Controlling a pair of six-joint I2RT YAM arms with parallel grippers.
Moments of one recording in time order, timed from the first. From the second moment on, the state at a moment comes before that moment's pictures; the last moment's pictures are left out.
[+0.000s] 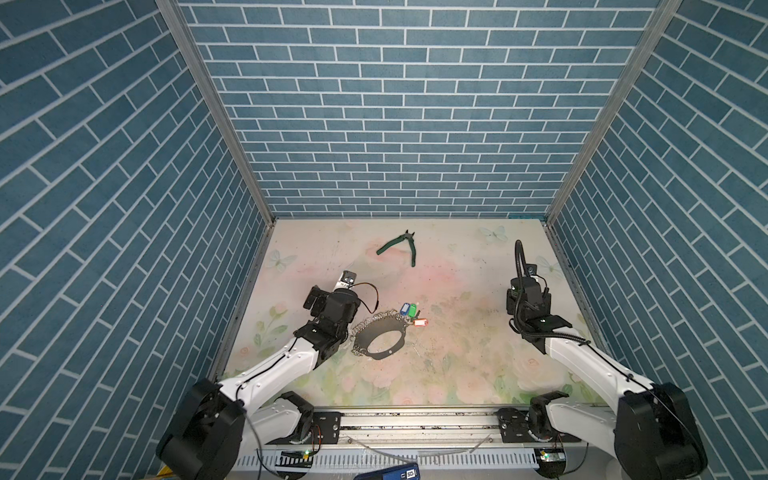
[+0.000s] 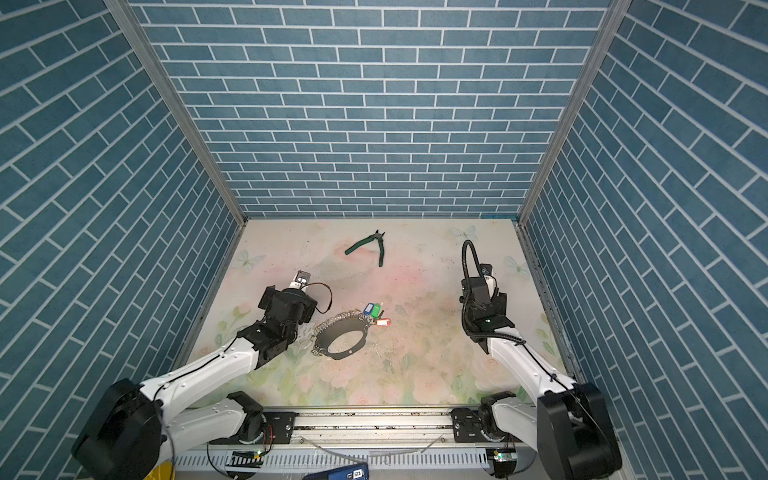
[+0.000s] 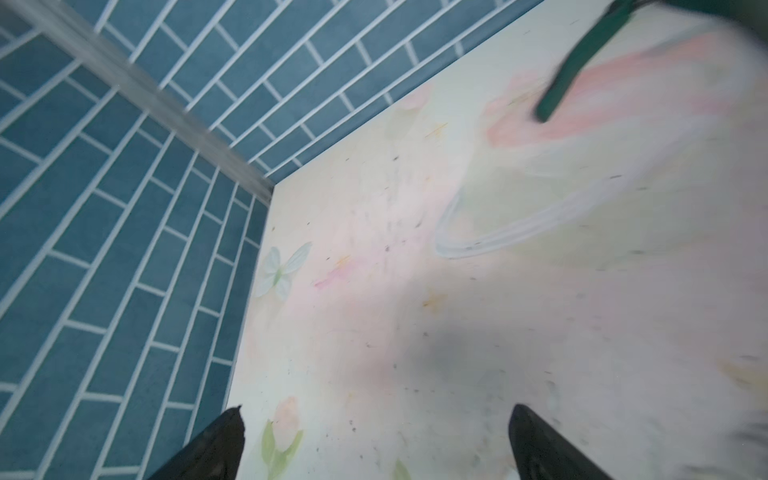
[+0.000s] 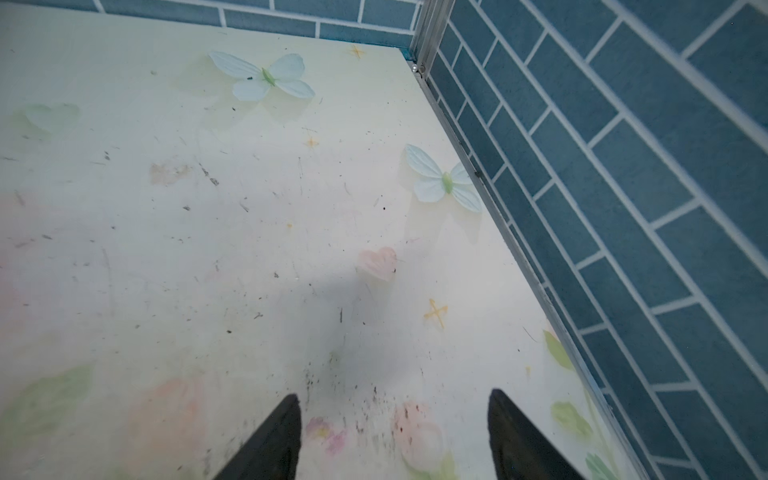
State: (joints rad) left arm -0.48 1.18 0.46 0.11 -0.69 0.19; right arm 0.30 1.18 0.51 -0.02 0.61 0.10
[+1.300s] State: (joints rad) left arm -0.02 1.54 0.35 0.84 -0.15 0.05; right arm -0.03 1.53 0.36 0.77 0.14 0.01
